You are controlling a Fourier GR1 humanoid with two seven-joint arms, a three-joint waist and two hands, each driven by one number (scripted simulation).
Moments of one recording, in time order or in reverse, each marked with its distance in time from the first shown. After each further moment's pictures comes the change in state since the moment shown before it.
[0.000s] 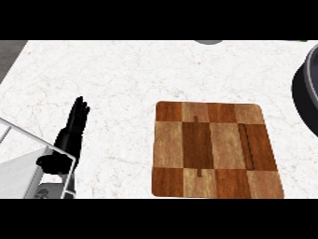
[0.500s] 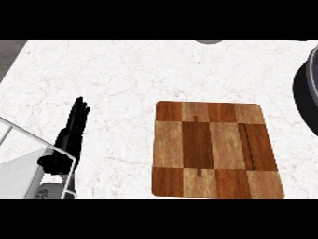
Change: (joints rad) left arm 0.000 -0.001 -0.002 0.004 0.000 0.012 -0.001; right arm -0.025 -0.069 0.026 0.230 -0.049 0.425 0.137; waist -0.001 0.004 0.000
